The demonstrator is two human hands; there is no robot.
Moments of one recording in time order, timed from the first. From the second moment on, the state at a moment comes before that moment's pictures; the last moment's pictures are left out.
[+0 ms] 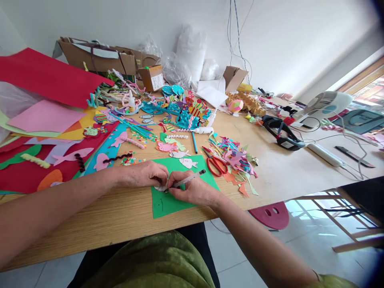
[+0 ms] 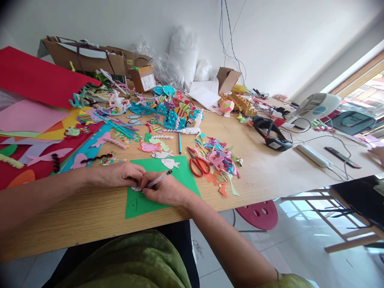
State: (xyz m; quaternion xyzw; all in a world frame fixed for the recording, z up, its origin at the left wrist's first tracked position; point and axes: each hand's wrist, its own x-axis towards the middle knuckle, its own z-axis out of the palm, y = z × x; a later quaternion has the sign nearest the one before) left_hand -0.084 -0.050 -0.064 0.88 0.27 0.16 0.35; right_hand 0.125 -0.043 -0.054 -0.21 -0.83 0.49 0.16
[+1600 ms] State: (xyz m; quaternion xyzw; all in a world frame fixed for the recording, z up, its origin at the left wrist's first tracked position) left_hand -0.083 -0.052 -0.063 0.88 0.29 0.16 0.35; right_hand 0.108 -0.061 -0.071 -0.26 -0.88 0.35 0.20
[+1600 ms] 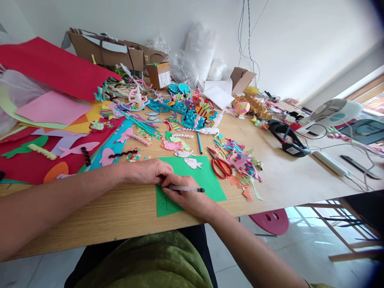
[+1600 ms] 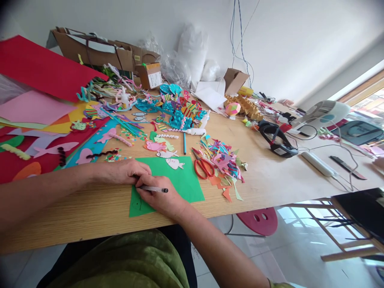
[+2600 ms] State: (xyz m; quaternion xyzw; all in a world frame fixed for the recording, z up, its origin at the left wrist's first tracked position) left_hand -0.083 -0.059 -0.065 0.89 0.32 0.12 0.31; right_hand 0.130 -0.063 -0.059 -0.28 -0.86 0.40 0.18
